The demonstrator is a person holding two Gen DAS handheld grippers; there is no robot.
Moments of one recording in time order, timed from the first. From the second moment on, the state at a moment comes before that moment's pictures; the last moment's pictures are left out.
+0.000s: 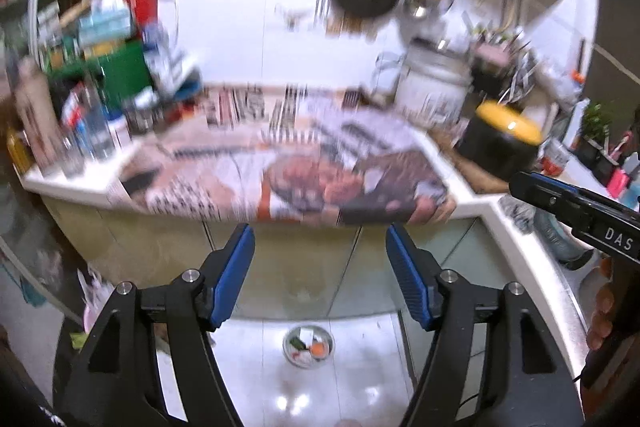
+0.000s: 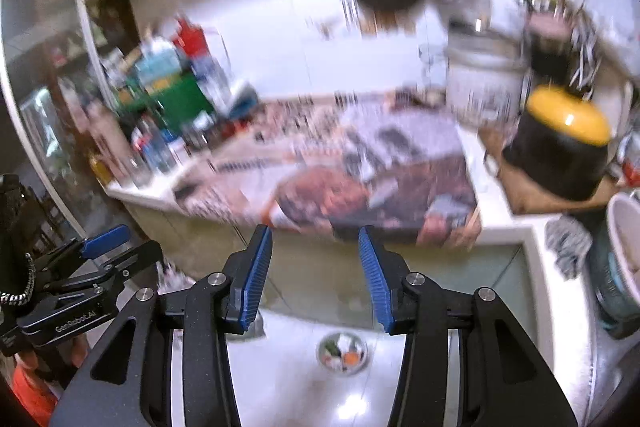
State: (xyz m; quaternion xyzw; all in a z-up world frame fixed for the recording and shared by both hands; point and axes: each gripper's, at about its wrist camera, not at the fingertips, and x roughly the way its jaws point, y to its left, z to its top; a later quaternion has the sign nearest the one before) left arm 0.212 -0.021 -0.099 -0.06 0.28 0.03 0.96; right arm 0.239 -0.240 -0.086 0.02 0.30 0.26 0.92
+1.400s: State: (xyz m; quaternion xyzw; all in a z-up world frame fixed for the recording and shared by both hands) left arm 0.009 -0.016 -0.026 -0.04 0.19 0.00 0.98; right arm 0.042 -0.219 -0.014 0.01 0.19 0.23 0.95
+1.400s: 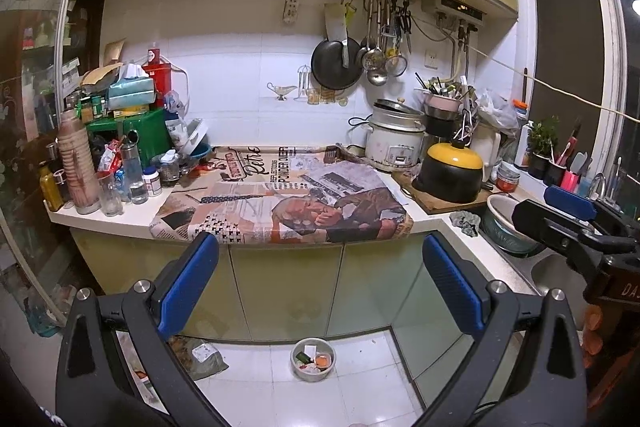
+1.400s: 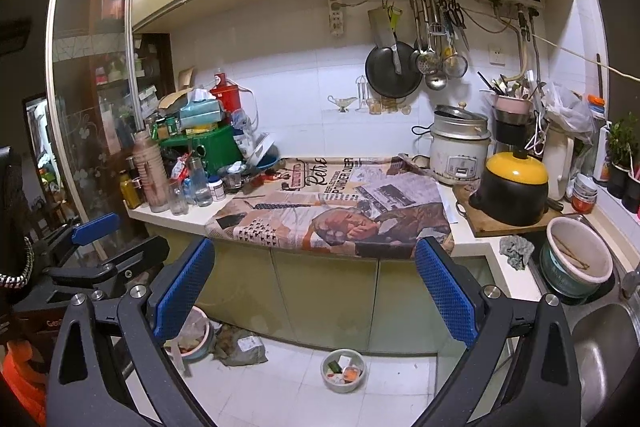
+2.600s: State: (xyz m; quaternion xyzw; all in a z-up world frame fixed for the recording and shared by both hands) left arm 0.018 -0.017 -0.025 -0.04 0.18 -0.02 0.98; right arm 0.042 -0.215 -0.021 0.01 0.20 0.22 0.95
